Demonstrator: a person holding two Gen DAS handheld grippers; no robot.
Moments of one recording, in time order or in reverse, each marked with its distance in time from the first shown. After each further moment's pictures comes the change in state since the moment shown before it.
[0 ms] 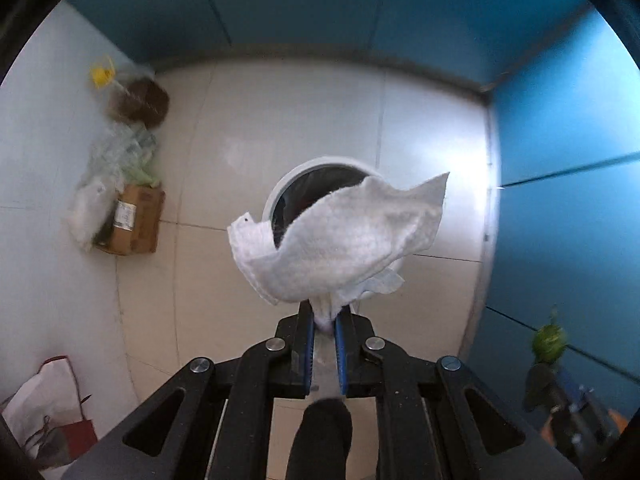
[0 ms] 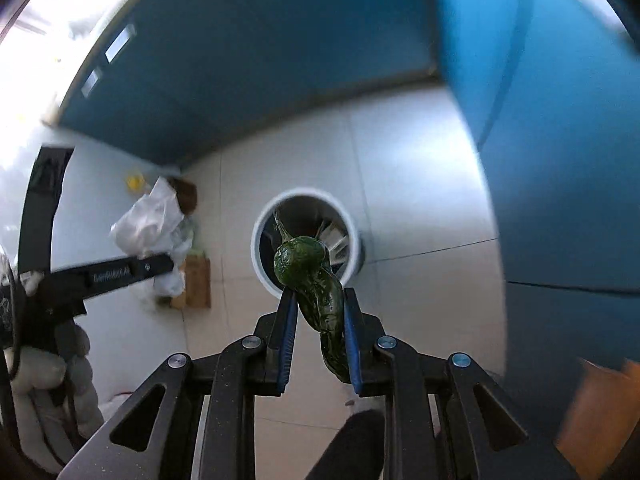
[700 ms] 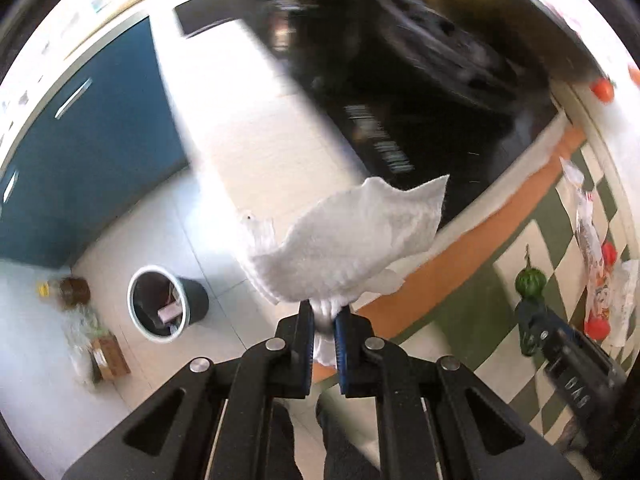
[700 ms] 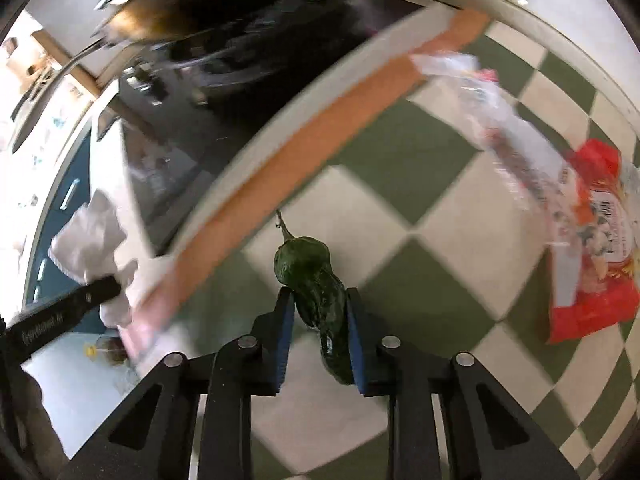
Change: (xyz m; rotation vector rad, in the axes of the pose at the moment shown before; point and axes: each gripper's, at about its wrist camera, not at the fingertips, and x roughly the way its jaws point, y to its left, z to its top) left arm -0.306 -0.411 -0.240 0.663 -0.214 -0.132; right arm -0.437 -0.351 -0.175 0.548 -0.363 -0.197
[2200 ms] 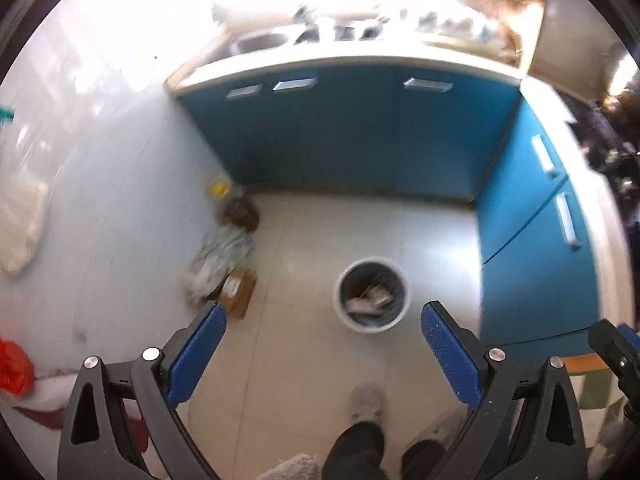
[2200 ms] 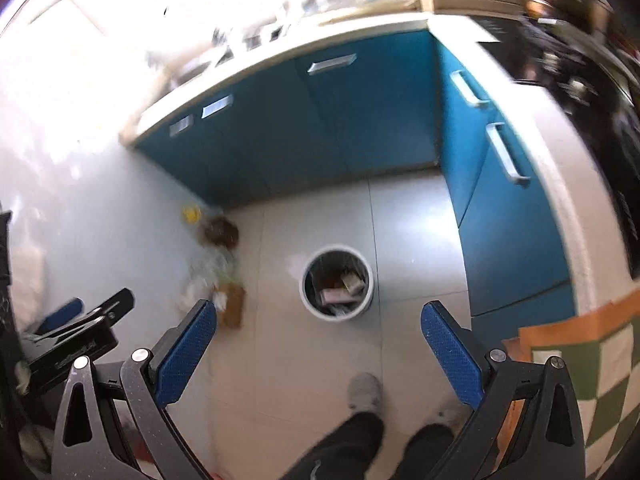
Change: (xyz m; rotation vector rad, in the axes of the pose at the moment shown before) left arm -0.164 0.341 -0.191 -0.556 -0.253 0.447; right arm -0.066 0.379 -0.141 -0.529 0.039 0.313
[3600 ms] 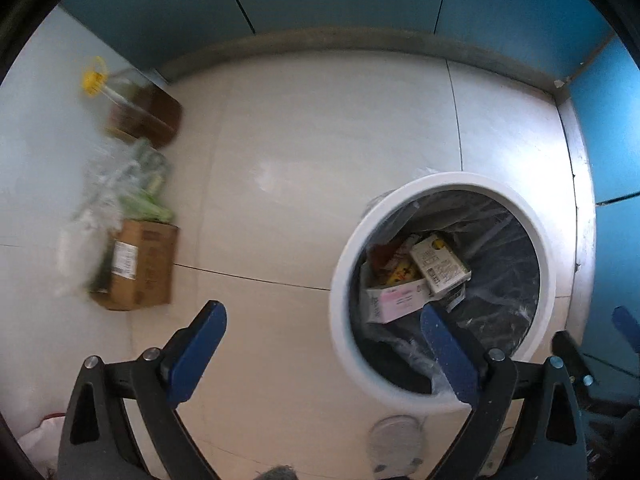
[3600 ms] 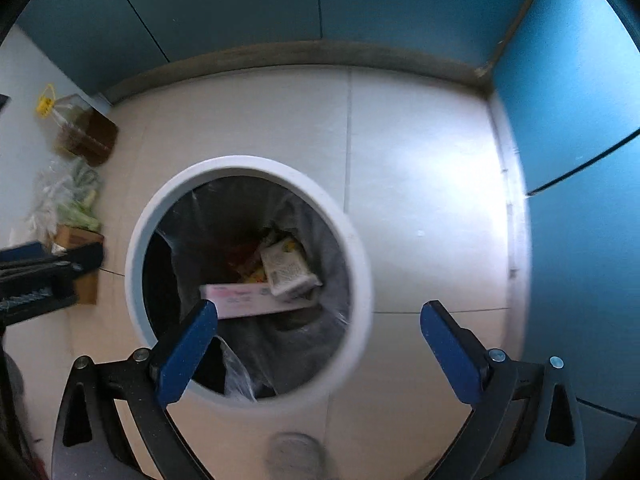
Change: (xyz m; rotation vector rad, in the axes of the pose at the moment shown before) left arm 0.584 0.003 -0.078 0.056 0.388 -0.013; right arm 0.651 -0.035 -0.090 -0.244 0.312 -0.278
